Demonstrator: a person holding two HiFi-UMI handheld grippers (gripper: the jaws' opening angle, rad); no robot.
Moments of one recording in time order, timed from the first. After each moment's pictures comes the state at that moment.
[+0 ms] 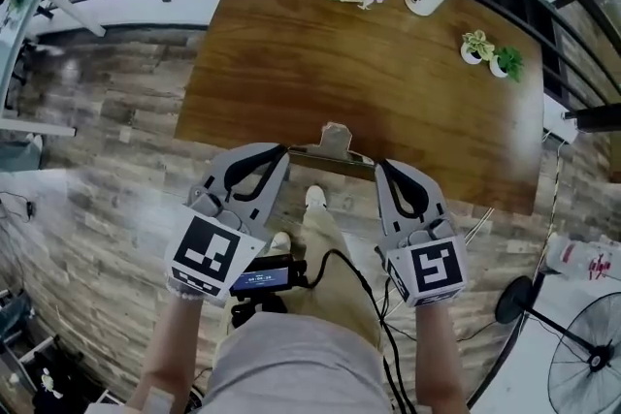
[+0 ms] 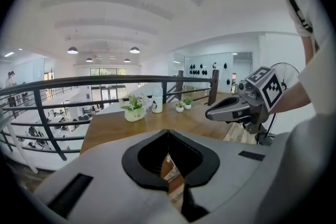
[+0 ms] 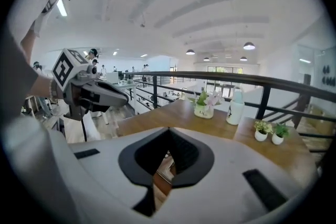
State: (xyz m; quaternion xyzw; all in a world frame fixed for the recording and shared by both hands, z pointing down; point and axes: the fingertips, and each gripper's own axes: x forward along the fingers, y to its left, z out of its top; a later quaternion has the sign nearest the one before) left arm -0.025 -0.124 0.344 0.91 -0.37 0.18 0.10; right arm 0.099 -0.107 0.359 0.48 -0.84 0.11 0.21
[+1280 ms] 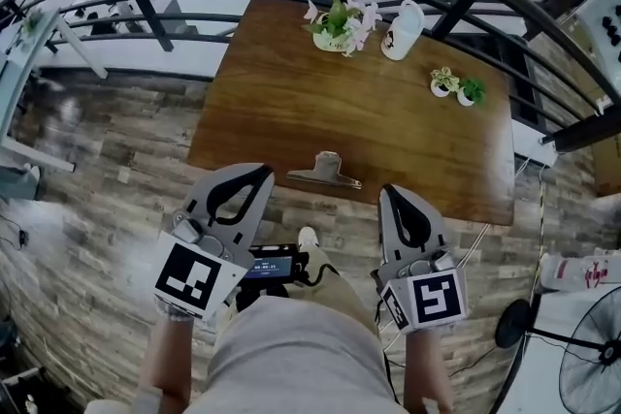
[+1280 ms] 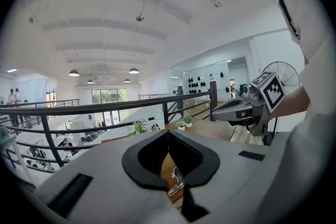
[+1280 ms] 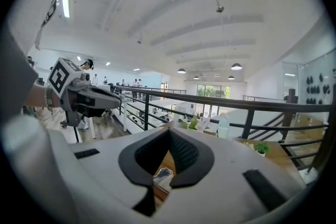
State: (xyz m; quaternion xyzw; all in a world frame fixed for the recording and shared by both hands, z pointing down) left arm -0.053 -0.075 0.233 0.92 -0.38 0.12 0.02; right arm 0.093 -0.053 0.251 0.54 -0.83 0.04 0.14
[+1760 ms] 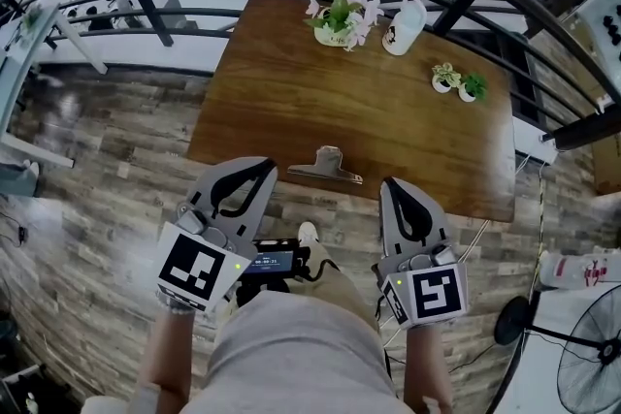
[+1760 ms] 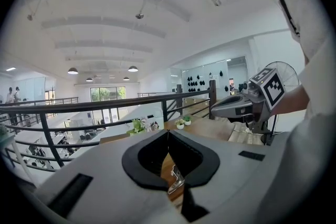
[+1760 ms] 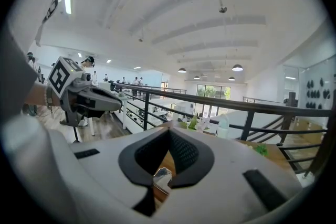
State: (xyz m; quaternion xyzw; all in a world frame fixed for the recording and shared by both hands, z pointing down) left arm -0.052 -0.078 0.242 0.92 -0.37 0.13 0.02; right arm 0.091 -0.056 0.250 0.54 -0.83 0.03 0.15
